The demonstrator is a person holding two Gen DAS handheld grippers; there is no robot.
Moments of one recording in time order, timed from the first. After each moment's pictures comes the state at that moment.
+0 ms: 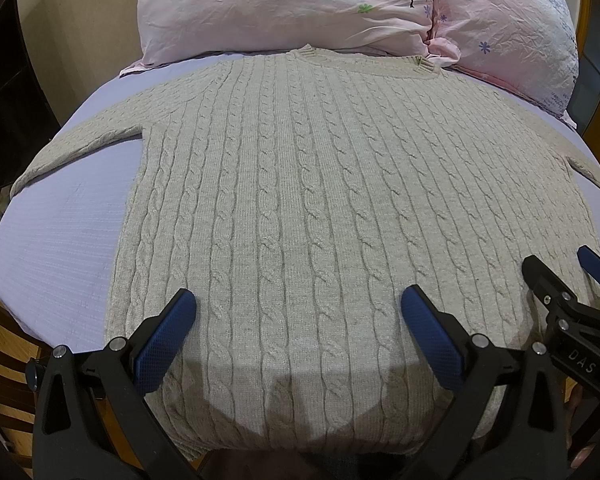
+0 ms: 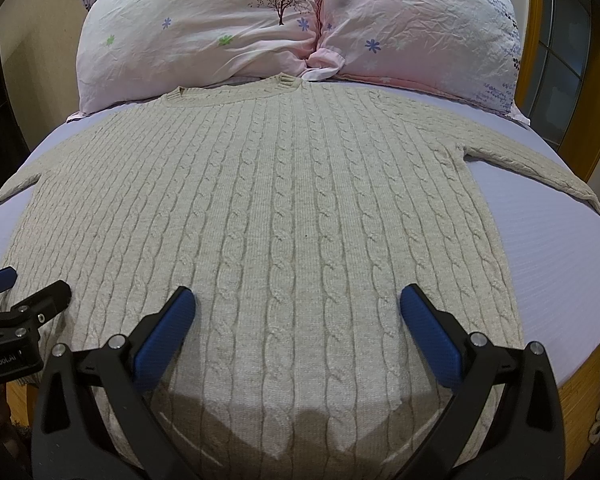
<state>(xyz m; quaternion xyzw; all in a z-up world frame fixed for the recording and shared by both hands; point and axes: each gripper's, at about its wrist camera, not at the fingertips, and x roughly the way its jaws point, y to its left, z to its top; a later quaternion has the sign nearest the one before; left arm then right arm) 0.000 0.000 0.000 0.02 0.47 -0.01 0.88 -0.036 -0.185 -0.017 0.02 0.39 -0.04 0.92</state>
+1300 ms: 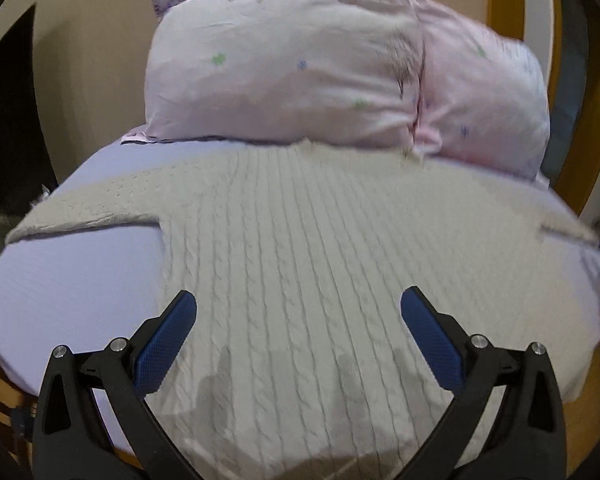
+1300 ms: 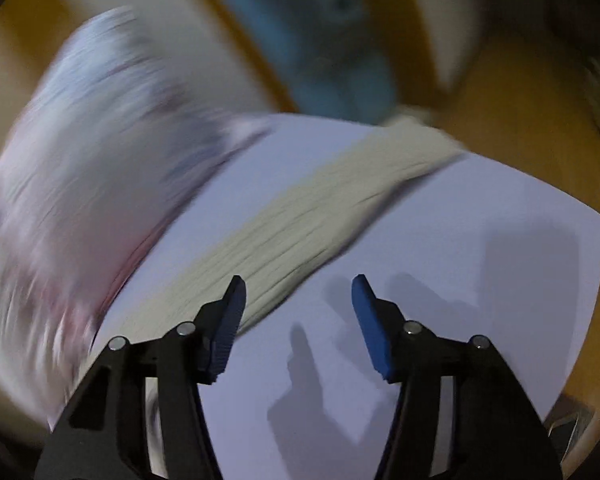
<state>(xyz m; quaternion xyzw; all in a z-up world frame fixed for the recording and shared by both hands) 0.011 0.038 0.045 -0.02 0.33 -0.06 0.94 -0.010 -0.586 0.014 0.41 0.29 -0.28 0.82</state>
